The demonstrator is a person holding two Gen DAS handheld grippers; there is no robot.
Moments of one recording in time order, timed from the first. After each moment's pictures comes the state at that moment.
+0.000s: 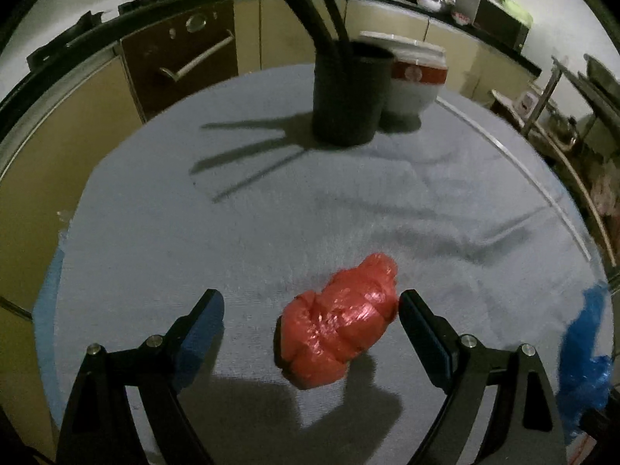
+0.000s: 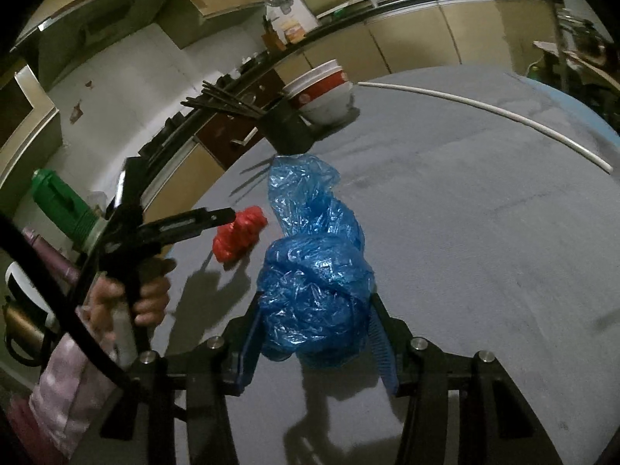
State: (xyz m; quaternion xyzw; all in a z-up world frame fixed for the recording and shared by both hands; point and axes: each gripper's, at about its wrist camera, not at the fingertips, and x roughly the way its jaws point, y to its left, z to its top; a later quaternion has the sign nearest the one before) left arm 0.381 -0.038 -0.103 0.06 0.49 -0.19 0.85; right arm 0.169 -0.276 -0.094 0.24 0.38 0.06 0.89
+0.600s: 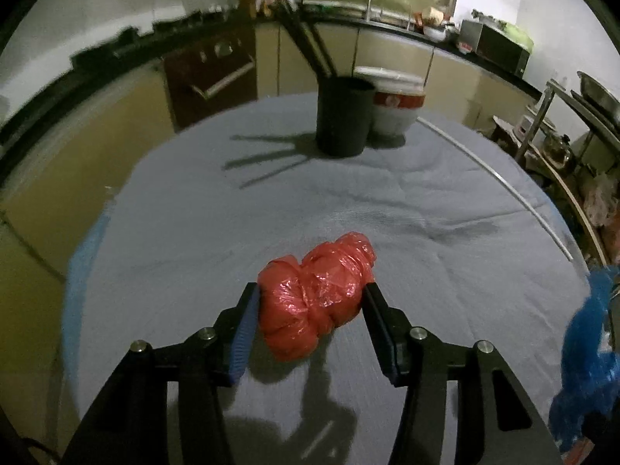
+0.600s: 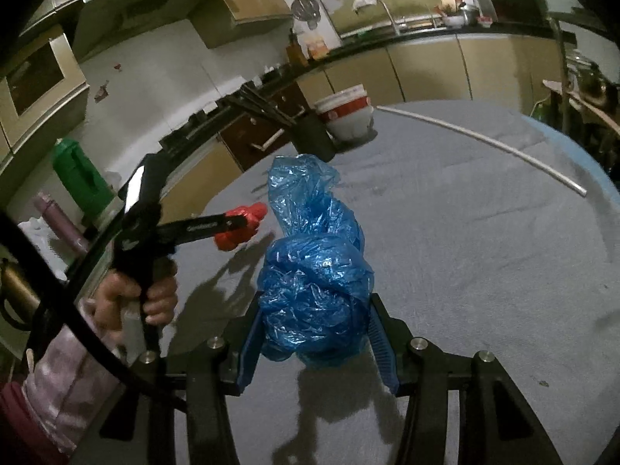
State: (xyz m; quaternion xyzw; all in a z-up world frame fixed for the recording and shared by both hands) left arm 0.292 -0.019 -0.056 0.04 0.43 -0.16 0.89; right arm 0.118 -0.251 -0.063 0.19 0.35 0.07 0.92
